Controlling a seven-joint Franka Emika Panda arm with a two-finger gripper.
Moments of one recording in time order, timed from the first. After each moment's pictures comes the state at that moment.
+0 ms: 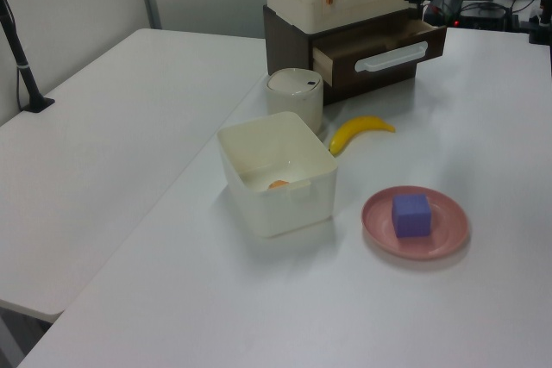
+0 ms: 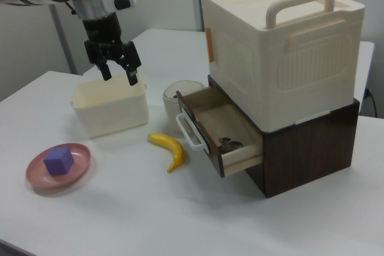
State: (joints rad) arm -0.07 -0.04 0.04 -1.64 -0.09 1.62 0.07
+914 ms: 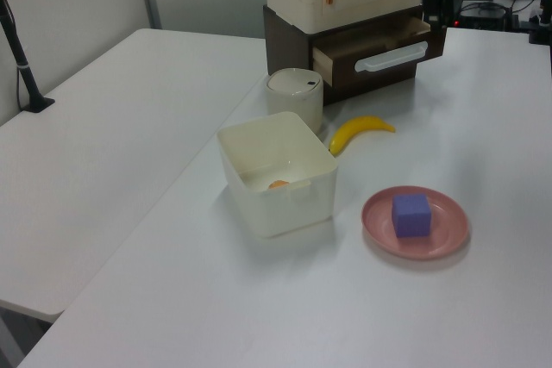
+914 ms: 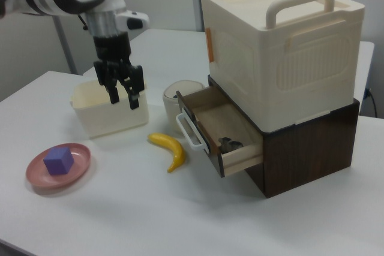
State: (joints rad) arm -0.11 -0.03 0.02 -1.69 -0.09 1.53 0.06
